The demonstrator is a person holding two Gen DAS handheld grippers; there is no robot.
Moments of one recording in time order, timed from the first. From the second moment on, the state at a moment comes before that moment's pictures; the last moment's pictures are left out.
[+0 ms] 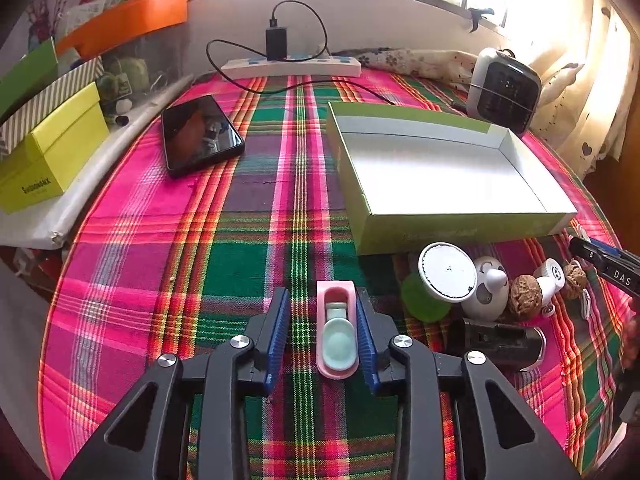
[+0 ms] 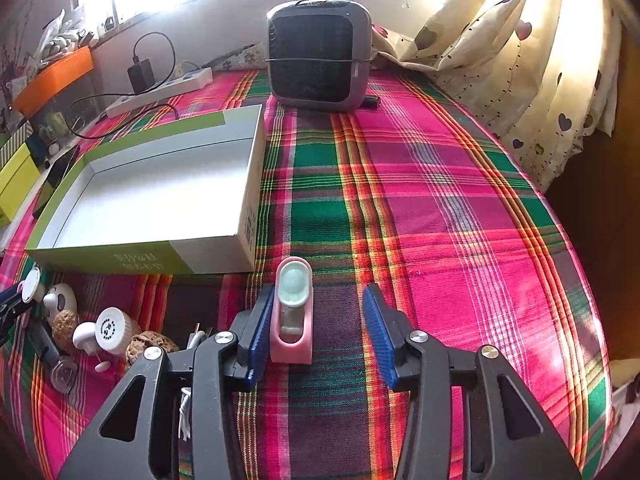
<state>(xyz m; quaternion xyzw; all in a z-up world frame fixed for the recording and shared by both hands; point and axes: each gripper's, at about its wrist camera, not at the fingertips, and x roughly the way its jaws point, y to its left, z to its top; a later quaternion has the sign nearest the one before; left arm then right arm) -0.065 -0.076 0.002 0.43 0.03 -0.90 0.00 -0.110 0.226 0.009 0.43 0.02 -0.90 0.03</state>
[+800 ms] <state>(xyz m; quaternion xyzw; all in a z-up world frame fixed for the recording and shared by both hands) -0.064 -0.070 0.017 0.42 0.03 -0.91 -0.01 -0.101 0.221 0.017 0.43 0.01 -0.90 0.06</state>
